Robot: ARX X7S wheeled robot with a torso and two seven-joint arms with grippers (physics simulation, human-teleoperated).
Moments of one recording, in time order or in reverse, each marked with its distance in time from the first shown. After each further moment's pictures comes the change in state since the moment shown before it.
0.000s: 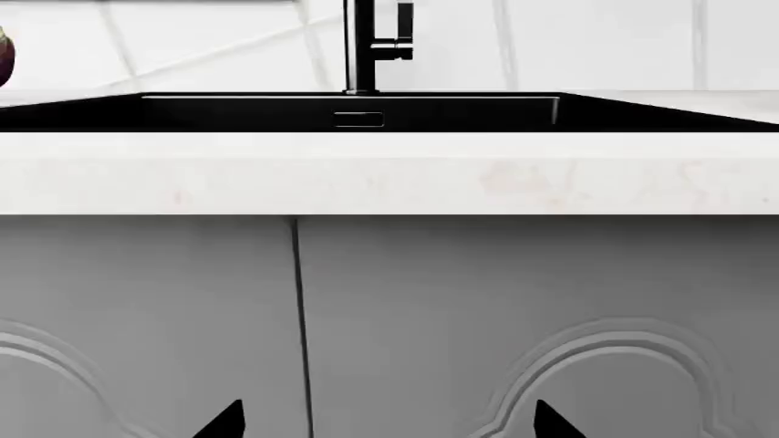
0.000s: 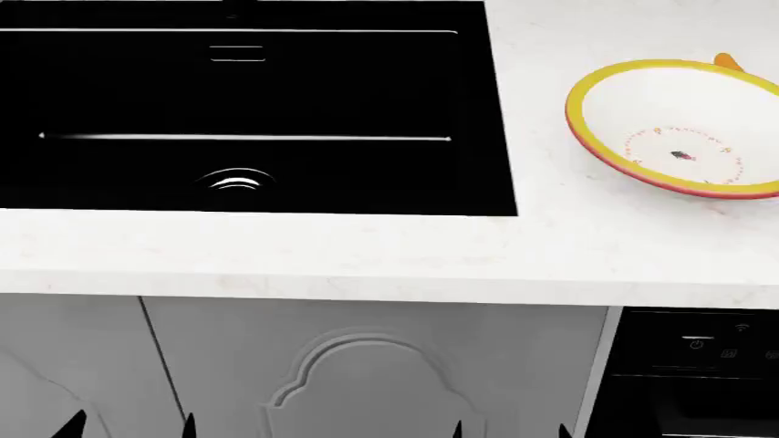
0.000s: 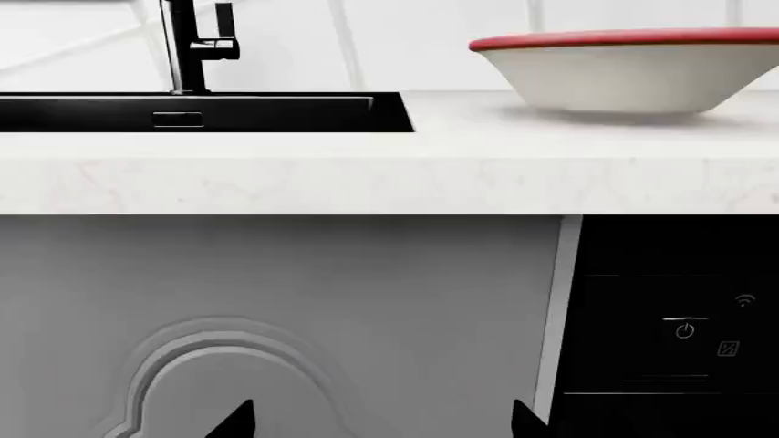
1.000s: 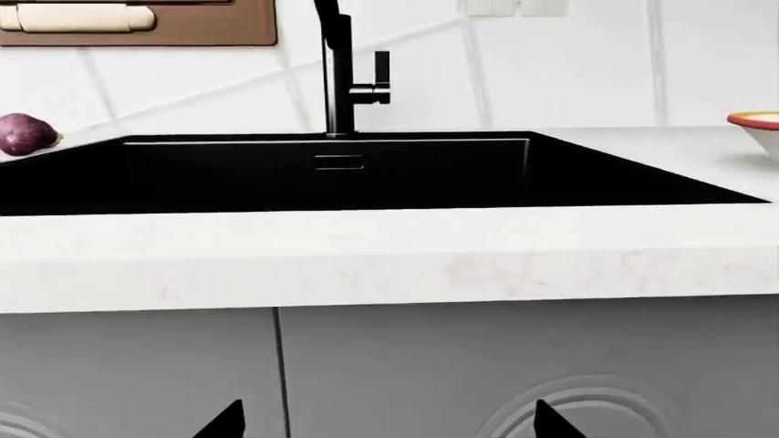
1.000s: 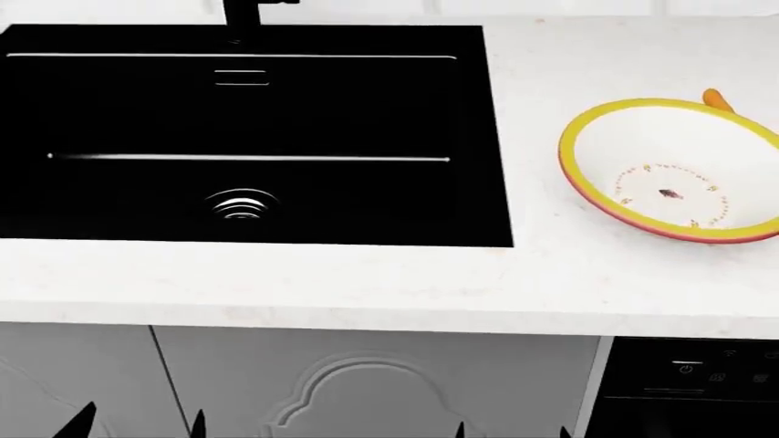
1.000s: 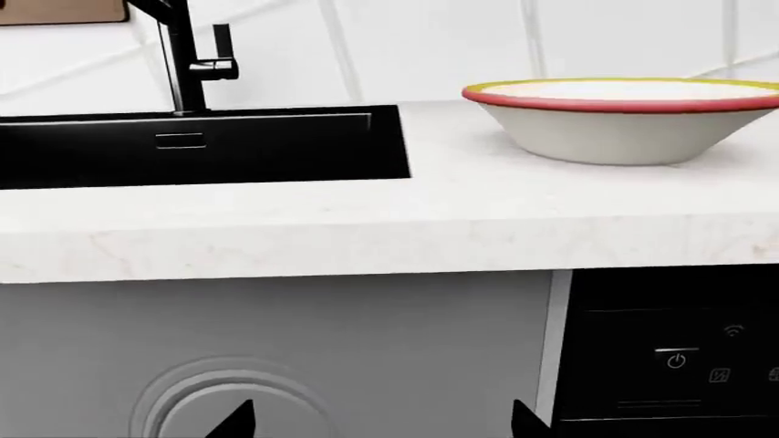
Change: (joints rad) left arm -0.003 -0.089 0.116 0.004 -0.080 0.037 -0.074; right arm 0.007 0.084 -0.091 0.003 0.115 0.011 0.092
